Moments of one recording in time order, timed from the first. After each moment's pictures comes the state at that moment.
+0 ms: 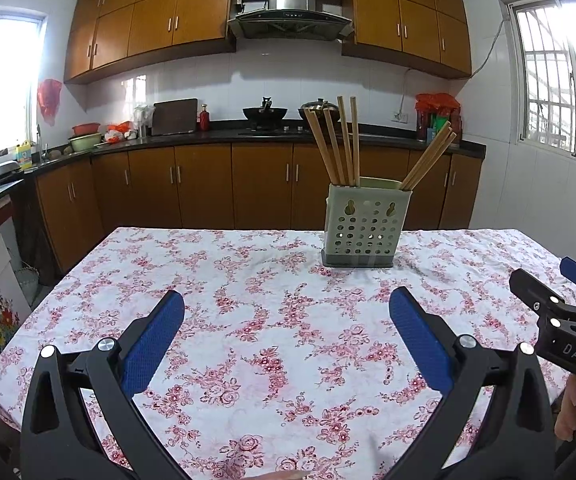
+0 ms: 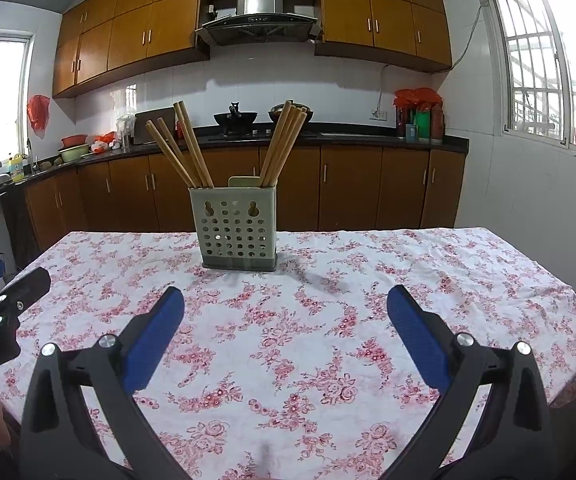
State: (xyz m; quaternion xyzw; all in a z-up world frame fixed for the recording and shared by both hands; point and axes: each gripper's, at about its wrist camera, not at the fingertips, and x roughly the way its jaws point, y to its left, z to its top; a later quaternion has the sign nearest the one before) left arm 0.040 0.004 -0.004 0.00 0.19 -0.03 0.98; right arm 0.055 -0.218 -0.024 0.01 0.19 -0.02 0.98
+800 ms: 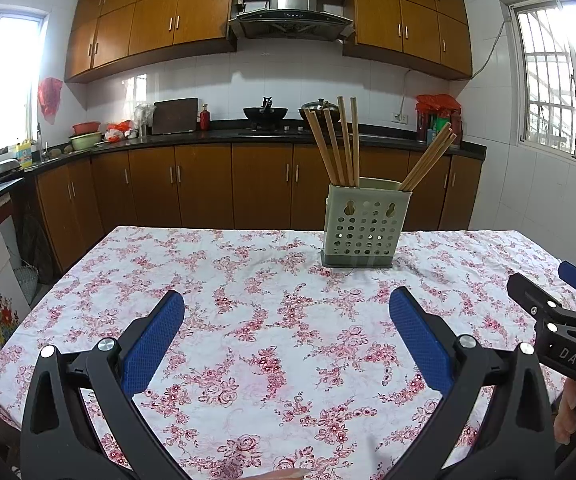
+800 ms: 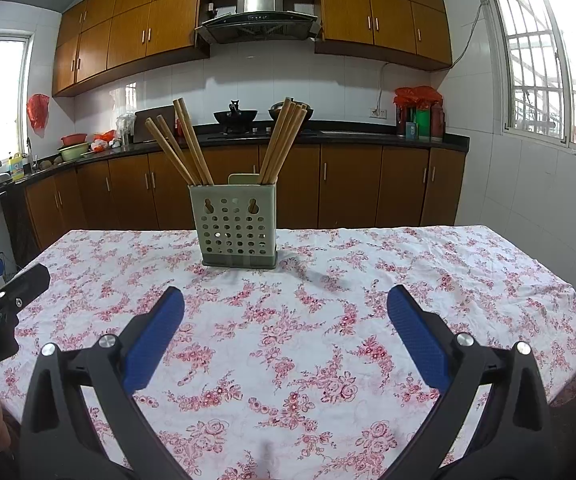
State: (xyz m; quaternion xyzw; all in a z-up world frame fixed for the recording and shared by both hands) left arm 0.040 0.003 -0.003 0.00 0.20 -0.03 0.98; right arm 0.055 -0.219 -0.024 0.01 0.19 -0.02 0.98
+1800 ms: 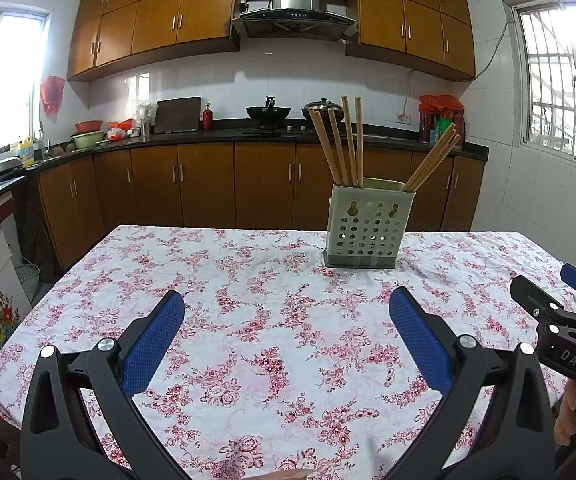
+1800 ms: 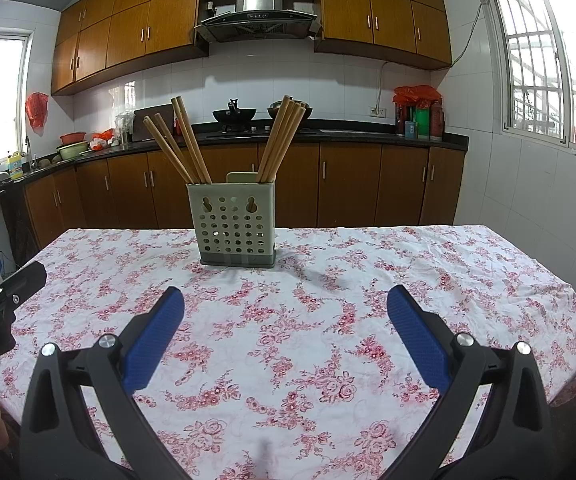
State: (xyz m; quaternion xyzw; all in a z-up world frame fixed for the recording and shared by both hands) left arm 0.039 0.000 -0.002 -0.01 0.20 -0.02 0.98; right arm 0.056 -0.222 -0.027 0.01 0.19 -0.02 0.98
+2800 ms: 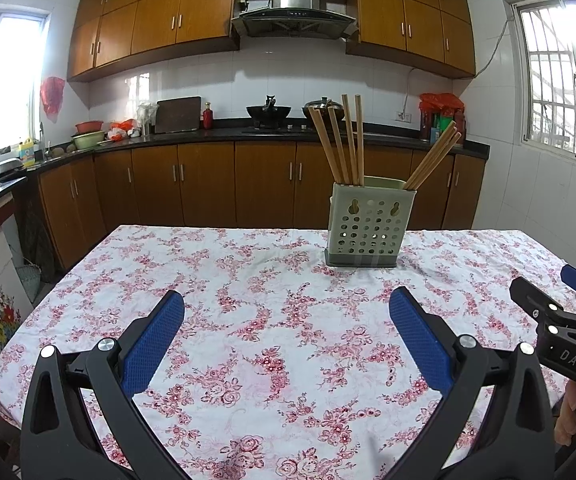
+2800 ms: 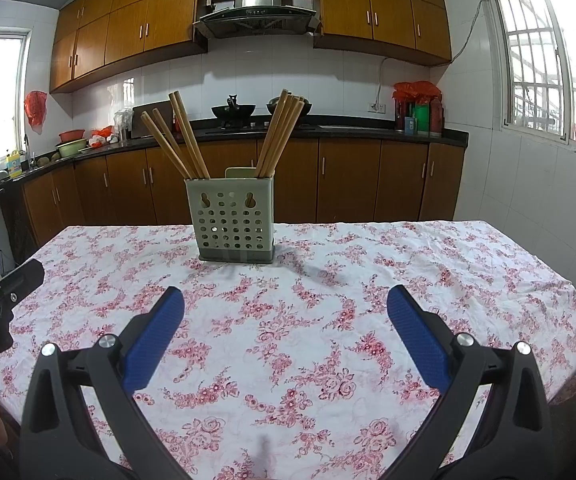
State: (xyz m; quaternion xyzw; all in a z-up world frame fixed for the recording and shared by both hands) left arm 0.041 -0.002 -0.002 0.00 0.20 -0.02 0.98; right arm 0.056 -0.226 -0.030 0.01 0.20 -0.02 0.98
